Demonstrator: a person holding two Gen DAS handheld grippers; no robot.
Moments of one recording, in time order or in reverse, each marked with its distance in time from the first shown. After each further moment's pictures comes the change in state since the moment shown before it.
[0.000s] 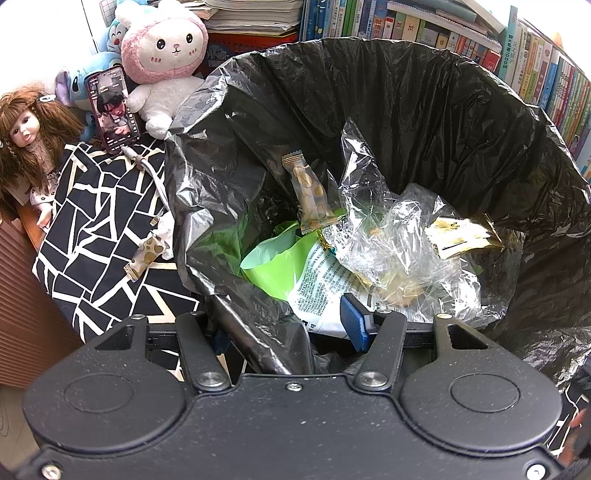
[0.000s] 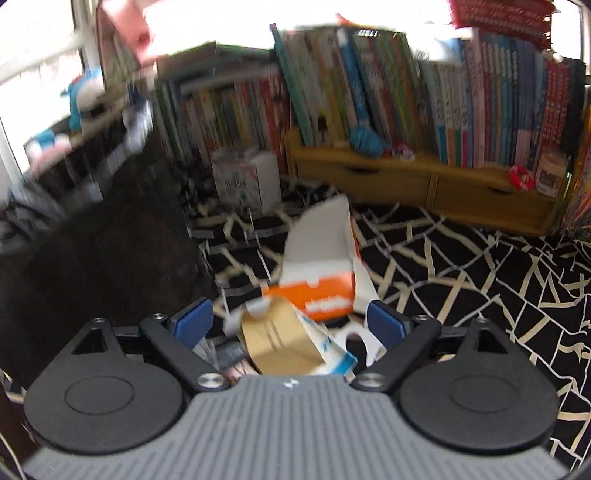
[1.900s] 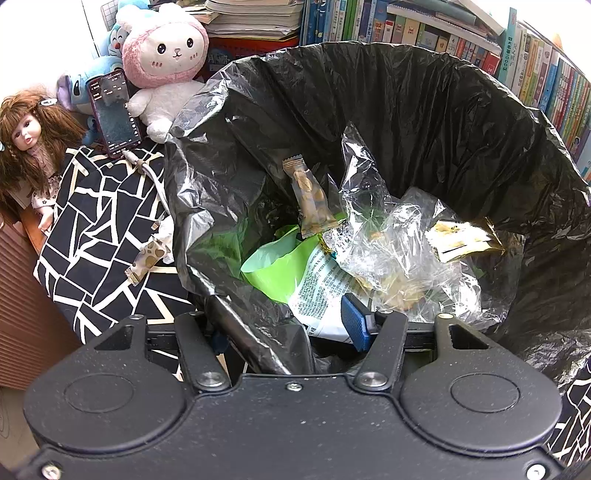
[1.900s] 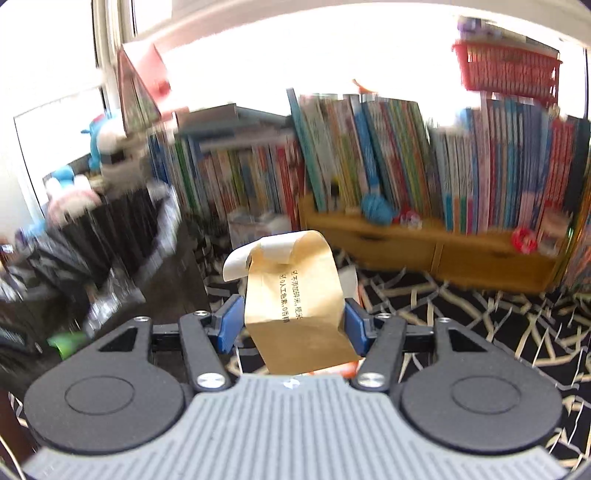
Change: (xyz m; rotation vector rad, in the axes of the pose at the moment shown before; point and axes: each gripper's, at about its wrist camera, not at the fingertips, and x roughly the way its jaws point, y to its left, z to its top) left arm -0.002 0.001 0.000 0.007 -0.012 0.006; right arm -0.043 0.000 0.042 -0.009 -0.191 0.052
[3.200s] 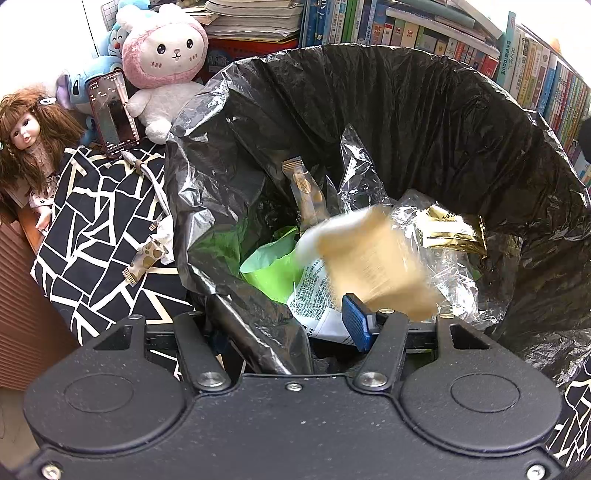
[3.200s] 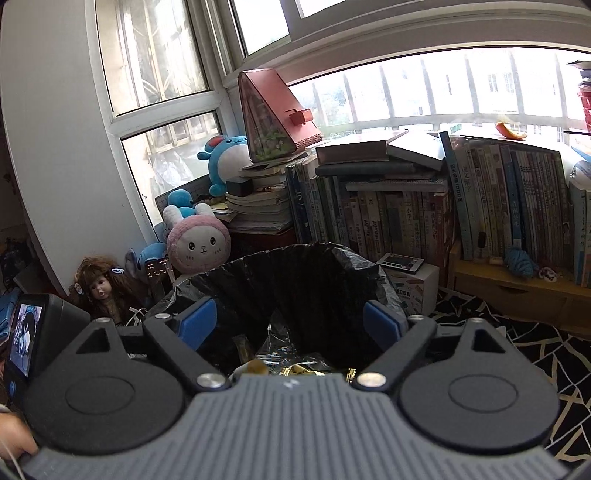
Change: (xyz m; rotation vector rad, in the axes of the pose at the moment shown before) left arm 0.000 0.001 -0.001 -0.006 -0.009 -0.011; right arm -0.002 0.100 0.049 -0.043 -0.038 0.332
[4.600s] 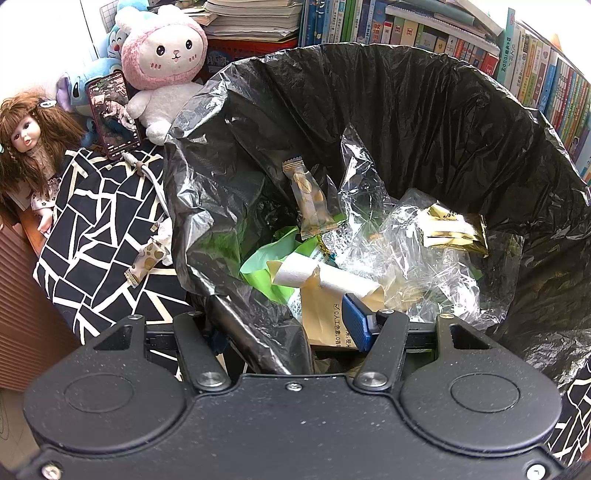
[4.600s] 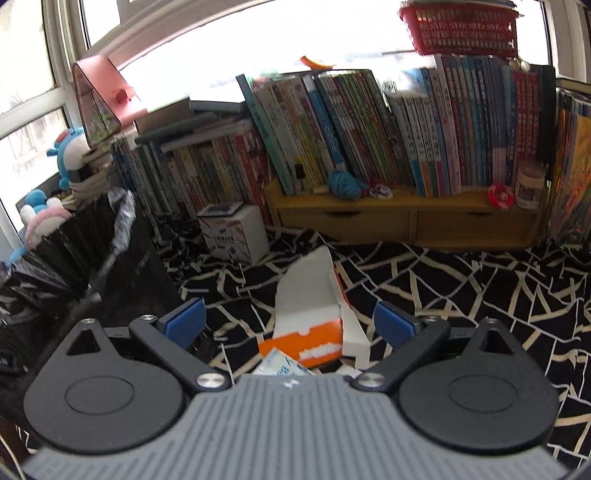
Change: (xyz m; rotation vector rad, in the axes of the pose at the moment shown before) left arm 0.000 0.000 0.000 0.000 0.000 0.000; right arm -0.027 -0.115 -0.072 0.190 0.082 -0.409
